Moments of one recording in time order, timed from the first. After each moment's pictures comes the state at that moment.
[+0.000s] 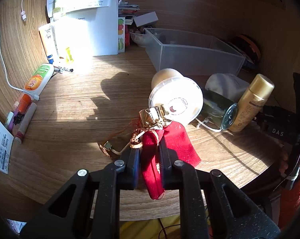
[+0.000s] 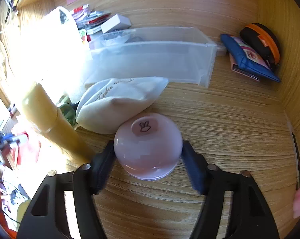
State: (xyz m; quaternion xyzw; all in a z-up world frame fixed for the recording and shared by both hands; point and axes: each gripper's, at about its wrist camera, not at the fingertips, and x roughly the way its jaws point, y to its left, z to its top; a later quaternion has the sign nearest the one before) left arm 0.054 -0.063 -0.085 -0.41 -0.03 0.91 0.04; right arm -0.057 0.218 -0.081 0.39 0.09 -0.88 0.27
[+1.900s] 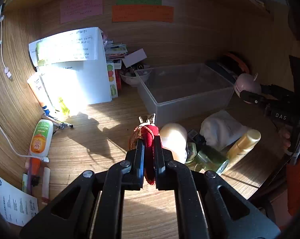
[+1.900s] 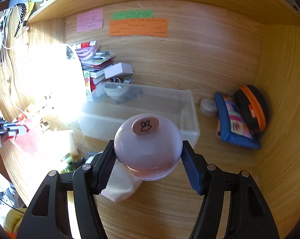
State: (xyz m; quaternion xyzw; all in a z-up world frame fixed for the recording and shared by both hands) left arm 0.007 -0.067 -0.009 -0.36 0.02 0.93 0.09; right arm -0.085 0.204 0.016 0.28 0.12 -0.91 0.29
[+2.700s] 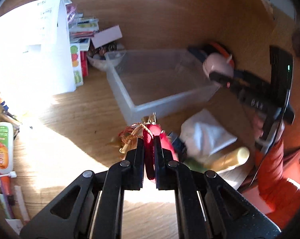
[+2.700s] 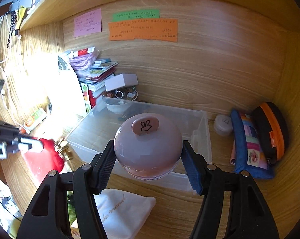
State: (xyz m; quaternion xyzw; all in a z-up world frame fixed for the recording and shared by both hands) left arm -0.060 -0.065 -0.021 -0.46 -0.03 0.87 0.19; right arm -0.152 0.175 0.027 0.29 0.12 -0.89 0.32
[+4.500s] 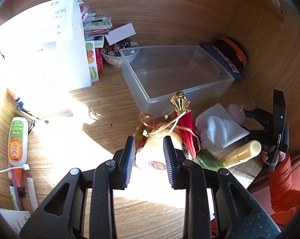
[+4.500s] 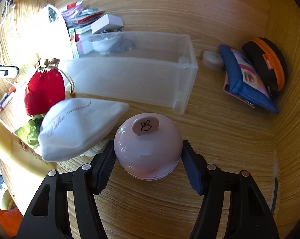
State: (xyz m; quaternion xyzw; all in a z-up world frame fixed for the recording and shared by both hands) left arm -0.045 -0.060 -0.022 -0.47 -0.01 0.87 0.14; right arm -0.119 0.232 -0.060 0.39 0.16 -0.86 0.29
